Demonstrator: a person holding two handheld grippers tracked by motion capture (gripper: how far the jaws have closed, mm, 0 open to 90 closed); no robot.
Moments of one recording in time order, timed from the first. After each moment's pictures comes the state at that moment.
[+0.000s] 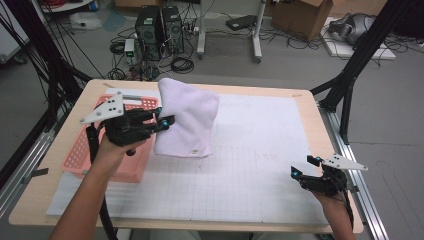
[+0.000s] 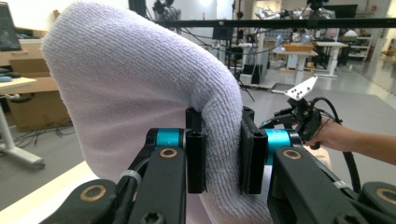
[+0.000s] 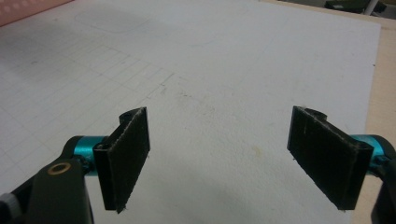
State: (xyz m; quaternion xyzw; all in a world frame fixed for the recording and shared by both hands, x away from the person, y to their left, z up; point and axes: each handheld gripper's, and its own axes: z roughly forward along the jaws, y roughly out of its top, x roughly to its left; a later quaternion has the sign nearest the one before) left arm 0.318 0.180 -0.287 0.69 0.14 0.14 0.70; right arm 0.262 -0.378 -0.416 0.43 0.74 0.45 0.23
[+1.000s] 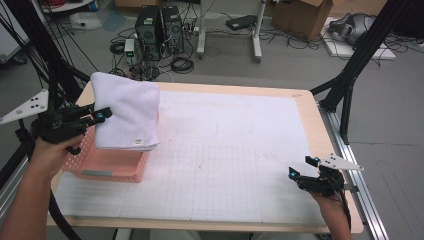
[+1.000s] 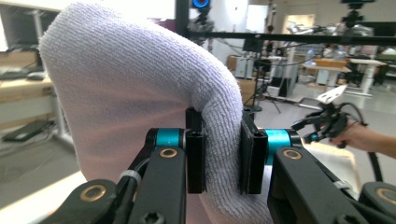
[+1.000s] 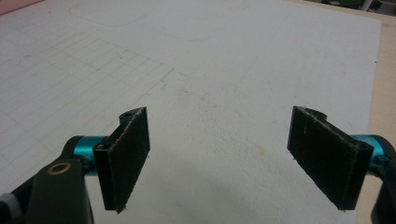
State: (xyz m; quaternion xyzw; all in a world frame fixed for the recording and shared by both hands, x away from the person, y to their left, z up) left arm 0.321 0.318 -0.307 0.66 0.21 0.17 0.70; right arm 0.261 -0.371 -0.418 0.44 0.75 0.44 0.24
